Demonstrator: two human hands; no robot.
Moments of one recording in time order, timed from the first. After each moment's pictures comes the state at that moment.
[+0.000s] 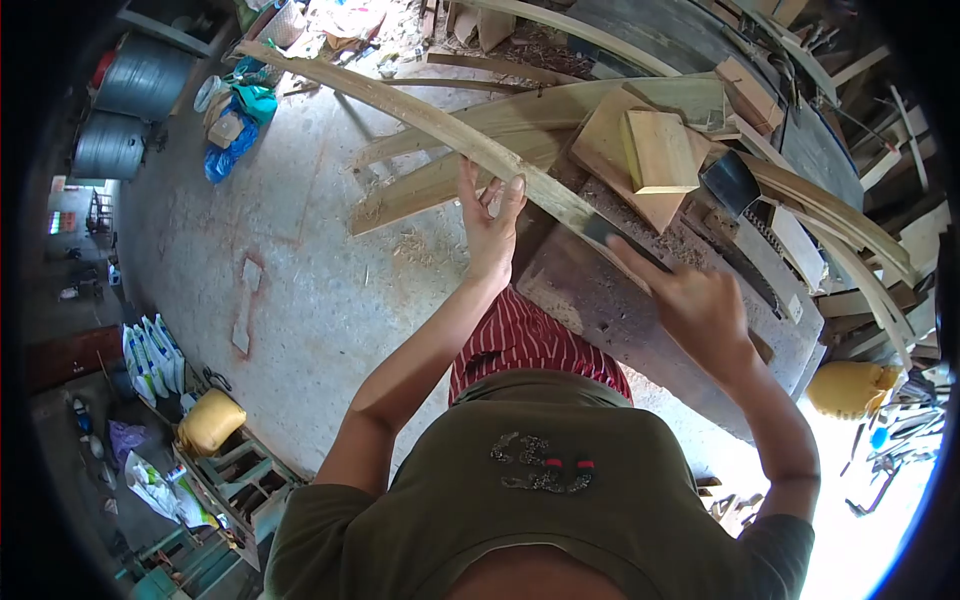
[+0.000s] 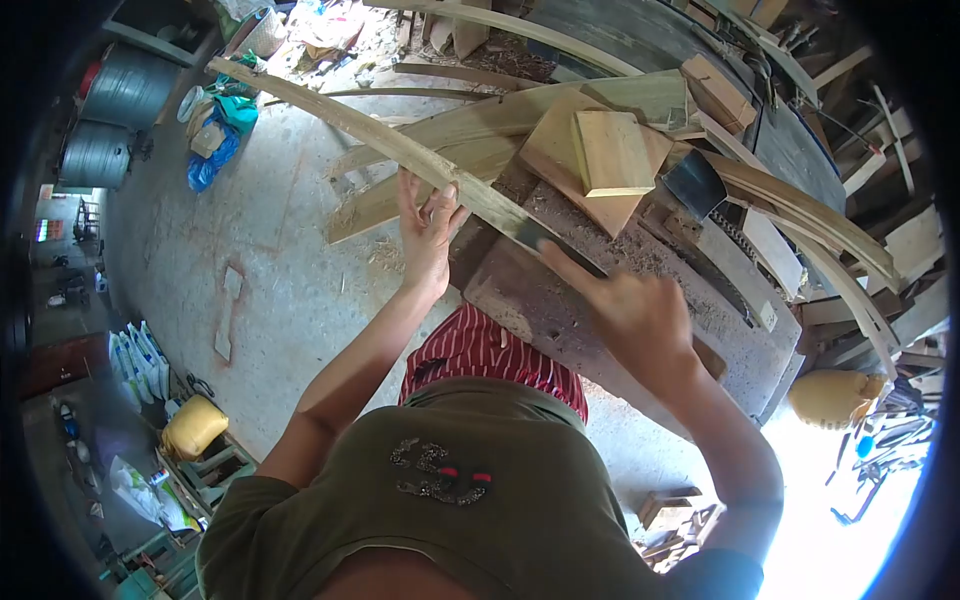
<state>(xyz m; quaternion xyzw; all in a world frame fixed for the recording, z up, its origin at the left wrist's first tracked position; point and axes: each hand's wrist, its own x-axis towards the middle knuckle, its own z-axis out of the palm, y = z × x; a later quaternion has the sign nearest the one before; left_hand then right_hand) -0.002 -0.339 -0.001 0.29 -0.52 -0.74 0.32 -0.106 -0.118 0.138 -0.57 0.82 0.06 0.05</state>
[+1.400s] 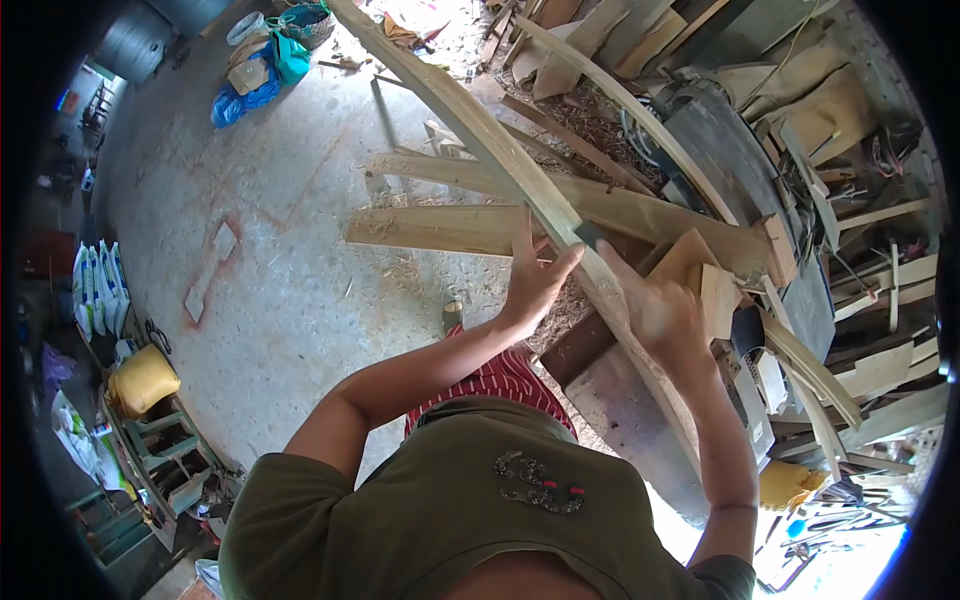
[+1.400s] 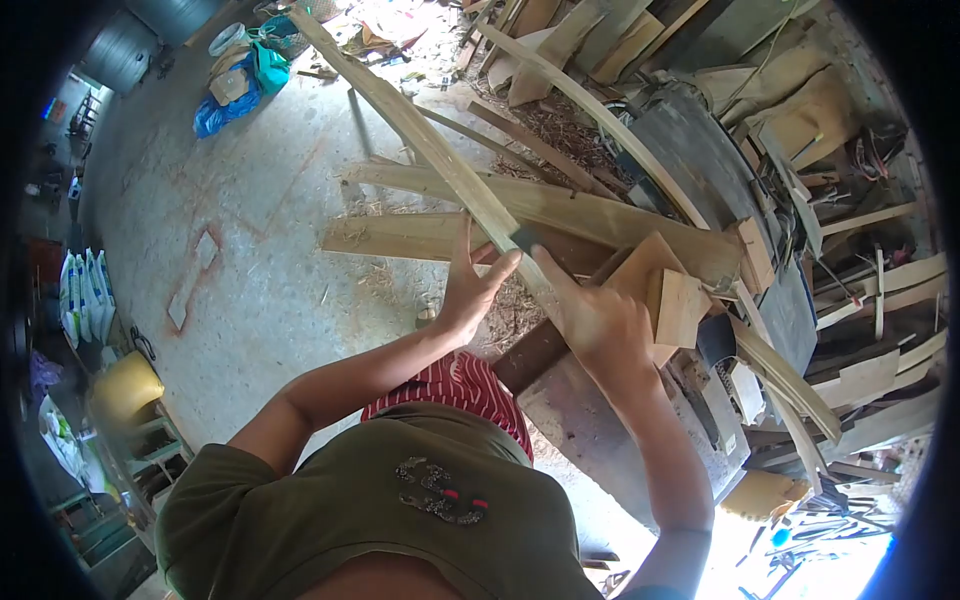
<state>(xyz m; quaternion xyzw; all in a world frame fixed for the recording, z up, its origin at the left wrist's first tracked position) 0.004 -0.458 0.004 0.28 -0.43 -0.81 0.29 -0.112 -0.333 0.133 -0.57 0.82 0.00 0.12</state>
